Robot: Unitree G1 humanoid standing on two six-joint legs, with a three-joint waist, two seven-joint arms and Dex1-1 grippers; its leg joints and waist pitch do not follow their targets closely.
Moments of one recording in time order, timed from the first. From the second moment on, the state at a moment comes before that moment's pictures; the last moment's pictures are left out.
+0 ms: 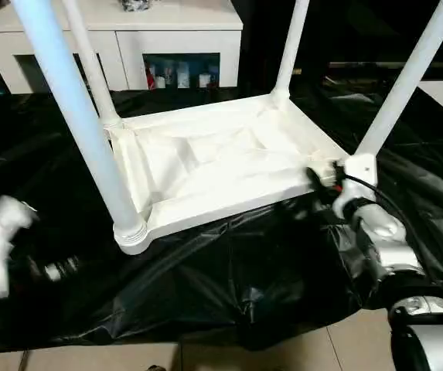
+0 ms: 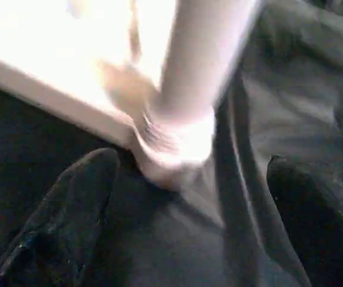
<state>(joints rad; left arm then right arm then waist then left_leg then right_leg) -0.05 0.85 0.30 0.18 -0.46 0.40 -1.23 -0.61 -0.30 -0.08 0.94 0.08 -0.22 0.24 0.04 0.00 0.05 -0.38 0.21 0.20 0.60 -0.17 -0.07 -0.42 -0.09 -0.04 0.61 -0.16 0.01</state>
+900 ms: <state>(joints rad) -0.37 0.55 0.17 0.14 -0.60 0.38 -1.22 -0.68 -0.30 -0.07 1.12 0.00 -0.09 0.08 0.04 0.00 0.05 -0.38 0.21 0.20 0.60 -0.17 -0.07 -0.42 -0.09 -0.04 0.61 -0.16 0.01</state>
